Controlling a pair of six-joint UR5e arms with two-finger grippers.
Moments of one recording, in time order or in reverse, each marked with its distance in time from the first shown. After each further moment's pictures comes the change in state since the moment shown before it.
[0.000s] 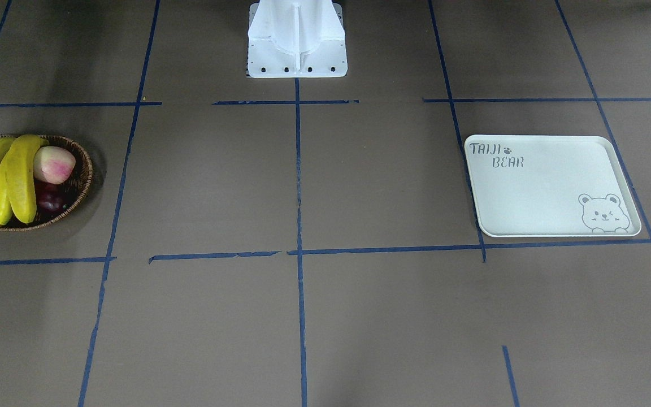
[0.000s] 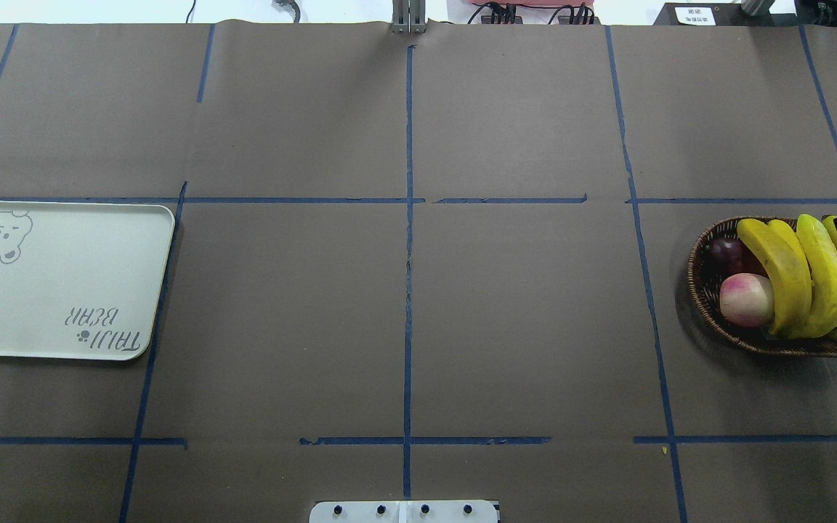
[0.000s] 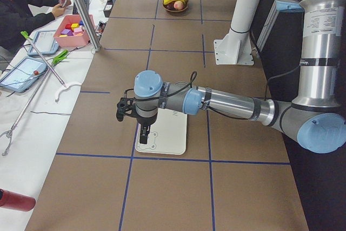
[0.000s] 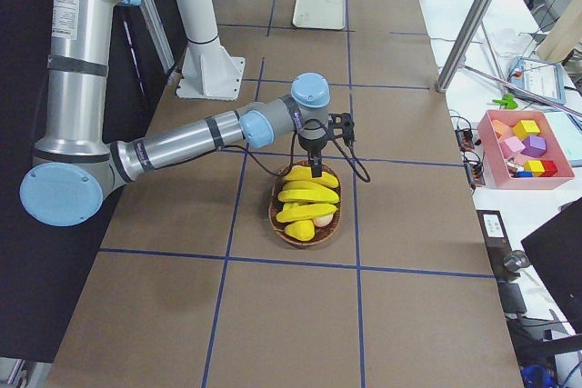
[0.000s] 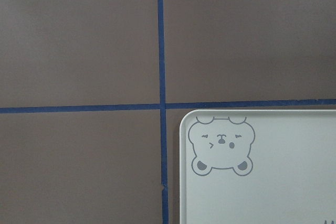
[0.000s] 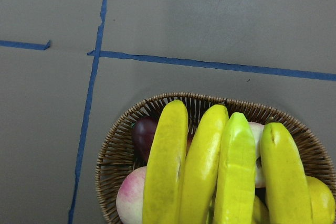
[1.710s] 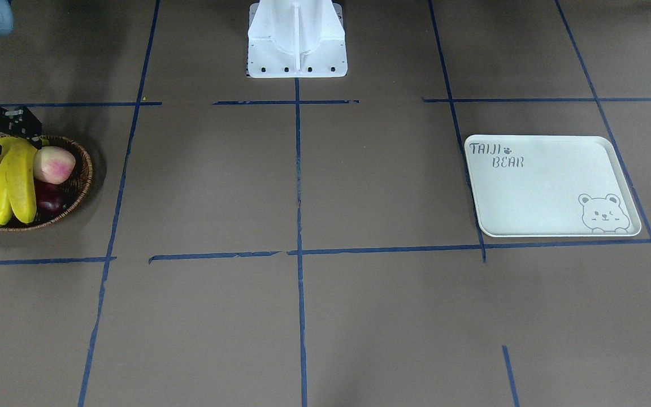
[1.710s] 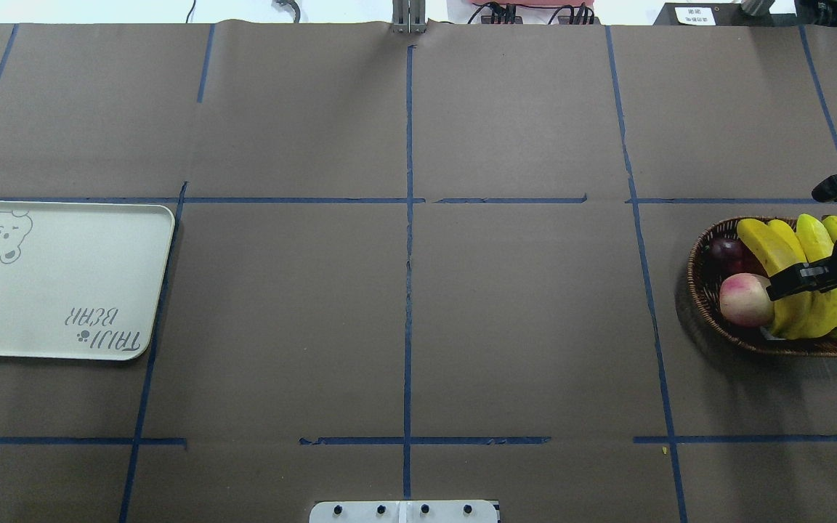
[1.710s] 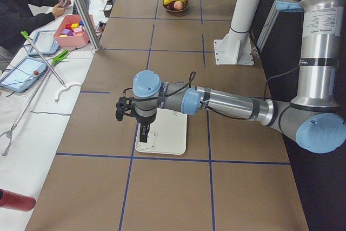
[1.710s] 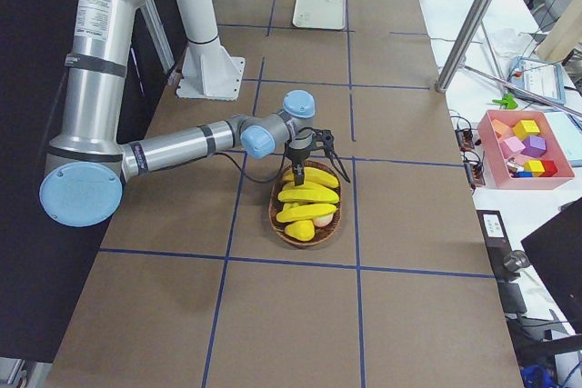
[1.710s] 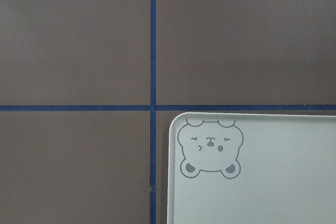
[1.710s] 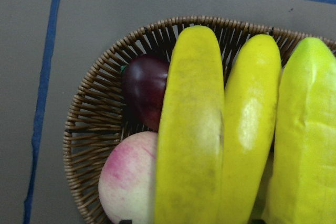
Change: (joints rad) left arm 0.000 -0.010 0.011 0.000 -0.023 -0.031; right arm -0.253 -0.019 -0.067 0.082 -0.158 0.155
